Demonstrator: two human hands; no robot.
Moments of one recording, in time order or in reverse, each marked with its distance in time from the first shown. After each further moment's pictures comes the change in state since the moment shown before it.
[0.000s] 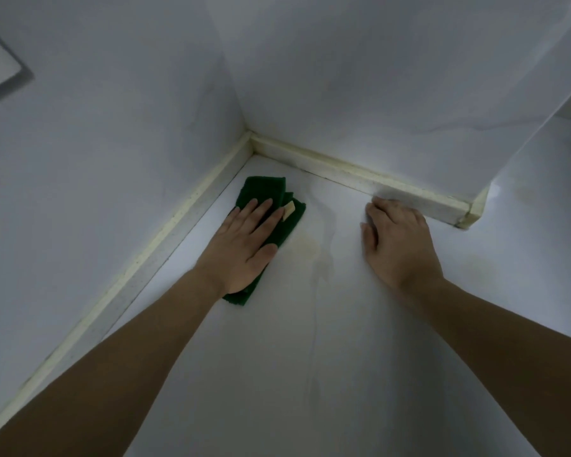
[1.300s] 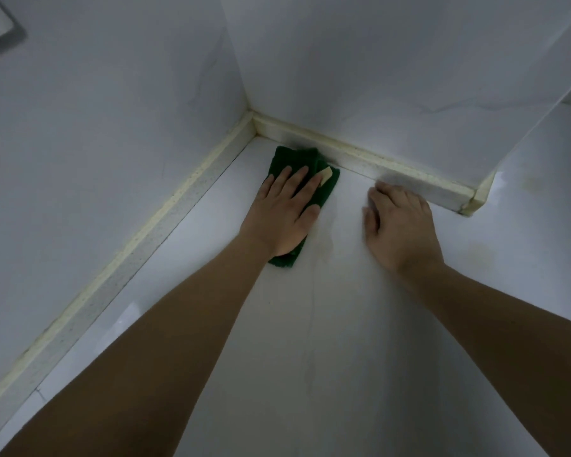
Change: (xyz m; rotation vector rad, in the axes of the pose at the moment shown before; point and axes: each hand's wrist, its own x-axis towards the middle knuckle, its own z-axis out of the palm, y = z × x) left_hand 0.049 0.052 0.000 -0.034 0.052 -0.082; right_hand -0.003 0.000 -0.003 0.021 -0.018 0.004
